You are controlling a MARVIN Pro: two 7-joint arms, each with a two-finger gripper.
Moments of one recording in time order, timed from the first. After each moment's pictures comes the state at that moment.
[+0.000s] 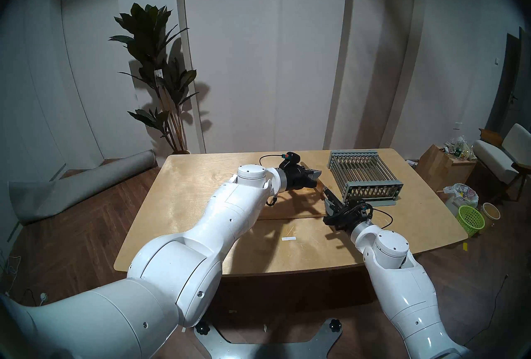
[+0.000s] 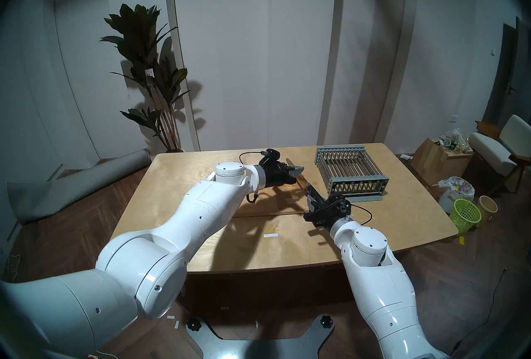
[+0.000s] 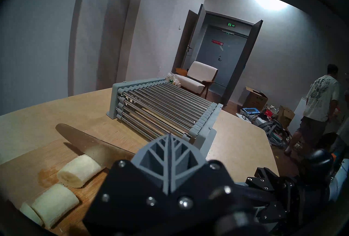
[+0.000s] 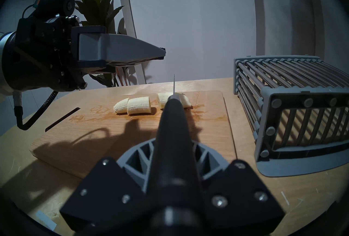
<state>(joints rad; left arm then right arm) 0.79 -1.70 -1.19 -0.61 -0.26 0.16 -0.74 -1.62 -1.33 1.55 -1.50 0.32 0.14 0.30</state>
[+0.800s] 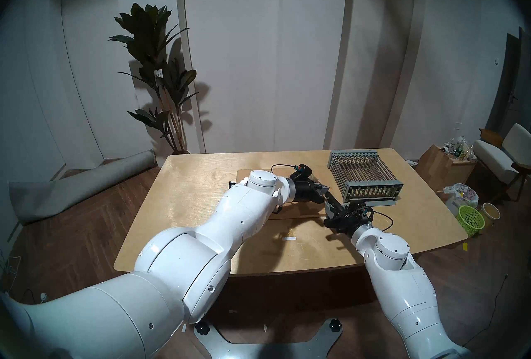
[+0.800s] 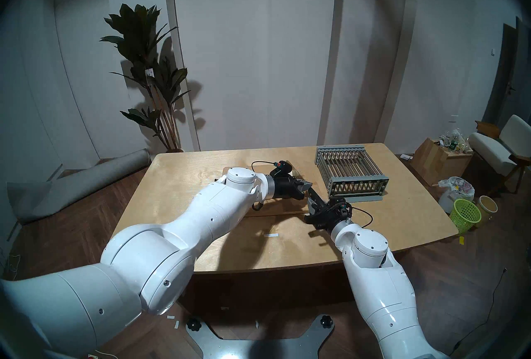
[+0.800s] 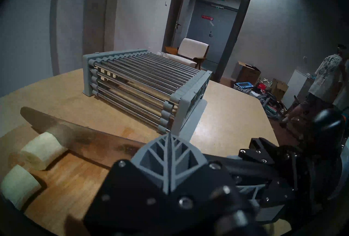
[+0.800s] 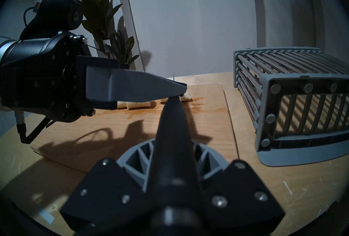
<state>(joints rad) 0.75 -1.74 -1.09 -0.48 -0.18 0.11 -0.76 -1.62 -1.33 1.56 -1.48 0.33 0.13 0.32</state>
